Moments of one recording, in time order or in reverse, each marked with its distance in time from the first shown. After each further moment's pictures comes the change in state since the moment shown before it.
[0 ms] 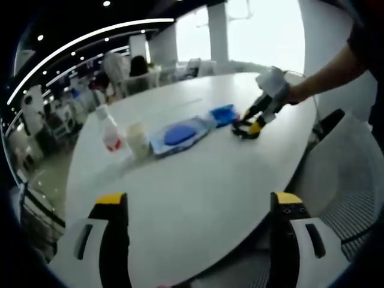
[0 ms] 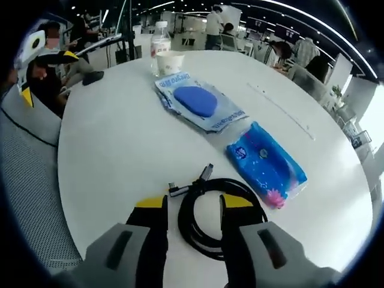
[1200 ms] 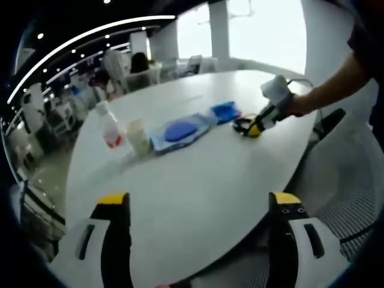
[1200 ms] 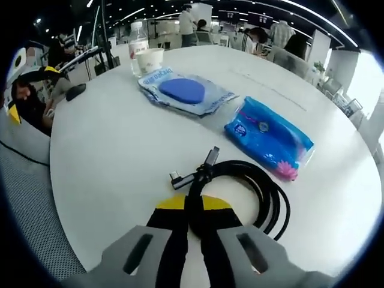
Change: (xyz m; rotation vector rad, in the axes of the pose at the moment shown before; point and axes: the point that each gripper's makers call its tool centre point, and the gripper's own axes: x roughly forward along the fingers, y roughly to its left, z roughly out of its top) left arm 0.001 0.002 -0.004 -0.007 0.018 0.004; right arm 0.013 0.009 -0.020 0.177 -0.008 -0.066
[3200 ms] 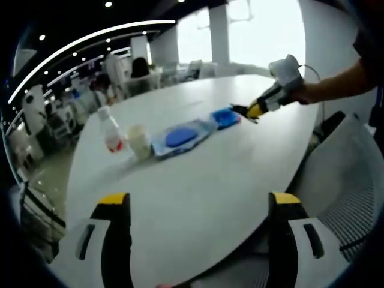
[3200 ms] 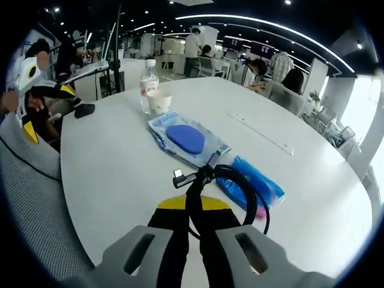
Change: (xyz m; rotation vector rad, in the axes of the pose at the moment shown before) left arm -0.002 0.000 0.006 0.000 -0.037 0.000; right arm -0.052 0.010 0.075 -0.107 -0.166 -0.054
